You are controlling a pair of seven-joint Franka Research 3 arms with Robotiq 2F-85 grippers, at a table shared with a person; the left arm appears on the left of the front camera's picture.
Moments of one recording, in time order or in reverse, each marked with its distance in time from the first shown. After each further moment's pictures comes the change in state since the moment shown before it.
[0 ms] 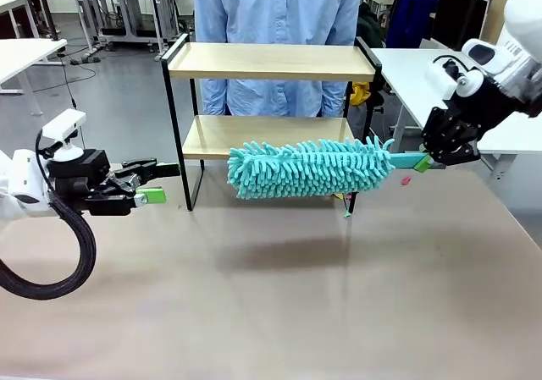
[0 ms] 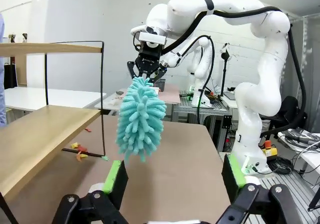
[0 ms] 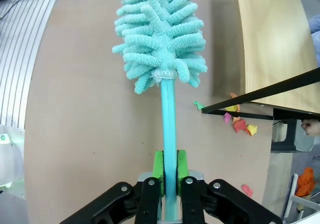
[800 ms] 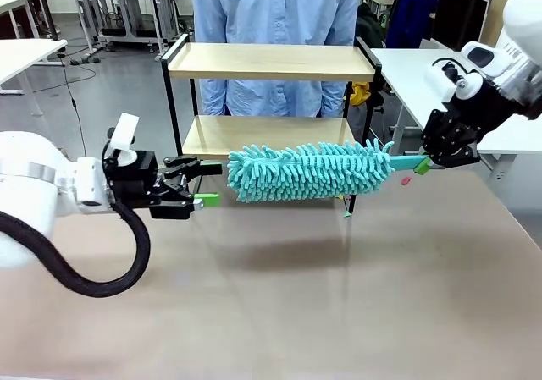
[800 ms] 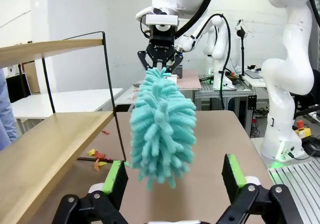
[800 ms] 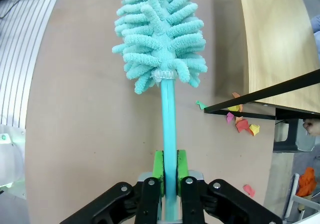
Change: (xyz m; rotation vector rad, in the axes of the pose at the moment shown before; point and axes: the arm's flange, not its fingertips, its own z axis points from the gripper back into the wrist) left arm -0.011 0.022 -0.077 0.069 0.071 -0.157; right arm -0.001 0.003 -0.002 0.005 0.002 -0.002
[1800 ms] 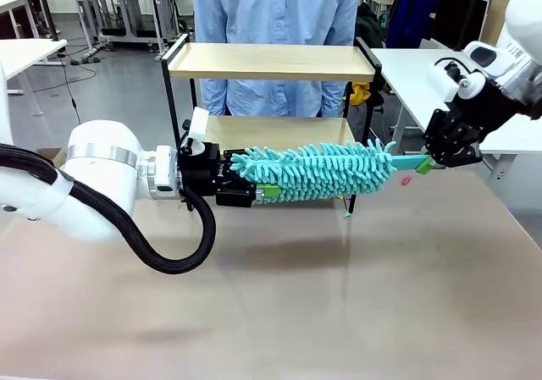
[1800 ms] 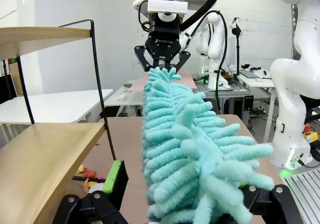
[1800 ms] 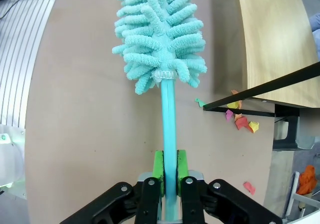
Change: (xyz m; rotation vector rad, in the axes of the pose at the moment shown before) left arm -0.014 0.035 -0.095 -0.060 0.005 0.016; right arm -0.004 0.000 0.002 -0.005 0.002 -0.008
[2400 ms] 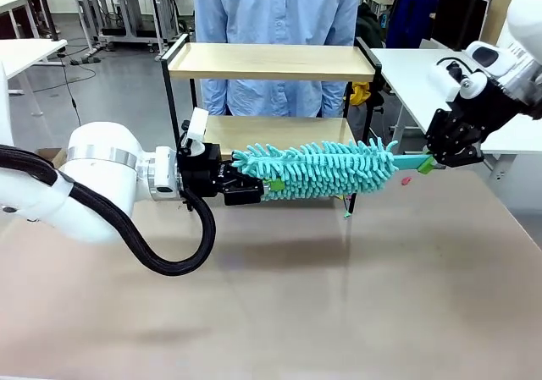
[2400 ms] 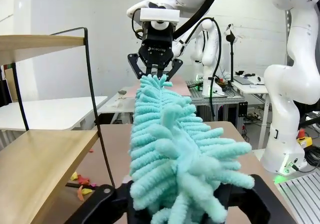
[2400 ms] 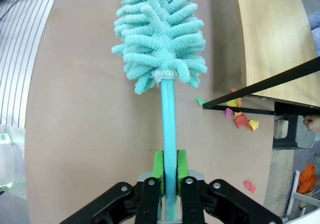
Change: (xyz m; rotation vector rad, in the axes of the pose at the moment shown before) left arm 0.001 -0.004 -0.001 -0.030 -0.040 0.007; right arm -0.002 0.000 0.001 -0.002 0.001 -0.004
